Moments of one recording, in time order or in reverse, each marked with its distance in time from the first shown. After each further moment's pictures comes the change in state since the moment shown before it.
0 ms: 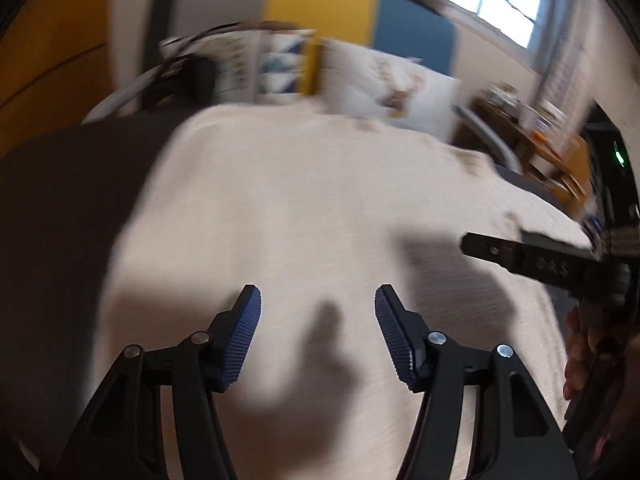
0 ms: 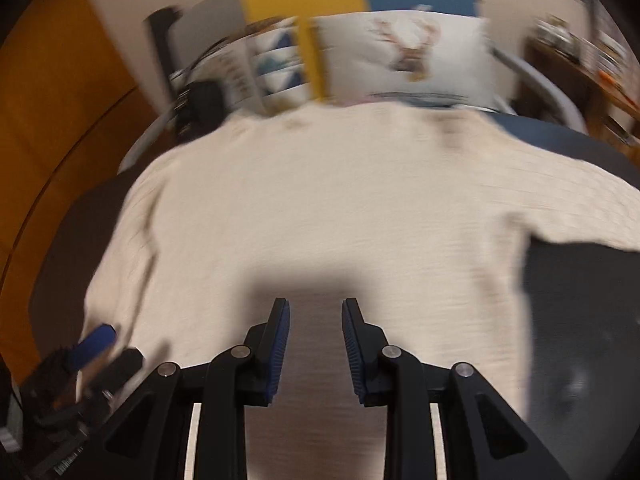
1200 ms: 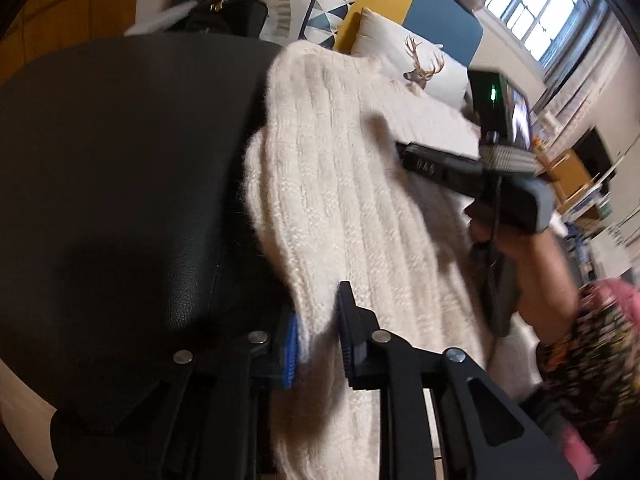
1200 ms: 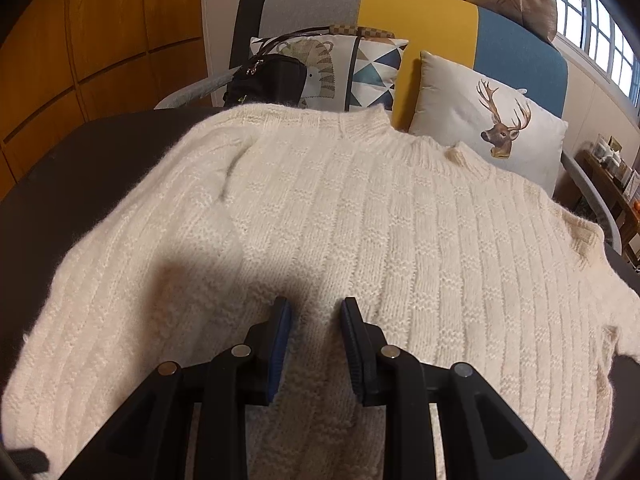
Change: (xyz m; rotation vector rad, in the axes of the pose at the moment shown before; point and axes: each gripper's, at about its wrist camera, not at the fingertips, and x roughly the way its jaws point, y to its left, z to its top) left arm -0.046 0.116 -0.039 -0.125 0.155 -0.174; right arm 0.093 0.104 -0.006 -0.307 -0.091 -0.130
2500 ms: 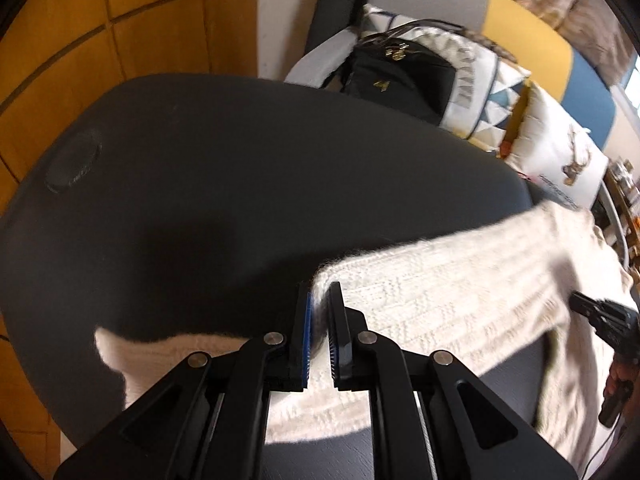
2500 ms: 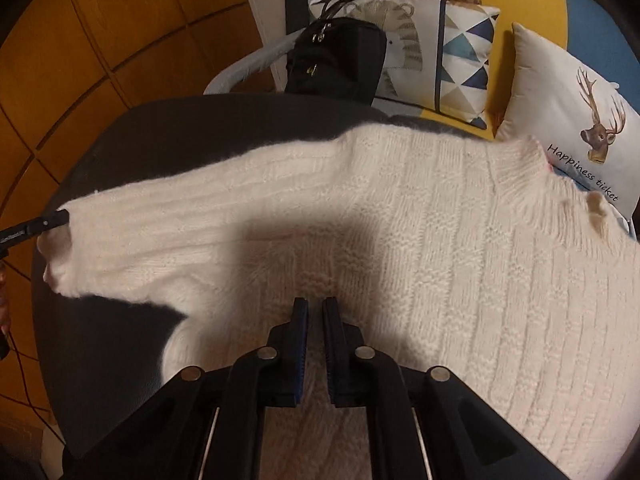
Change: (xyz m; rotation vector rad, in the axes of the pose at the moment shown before) left arm -0.007 0.247 0.173 -0.140 -0.073 0.395; right arm 0.062 0.063 0.085 -0.024 0.164 0.265
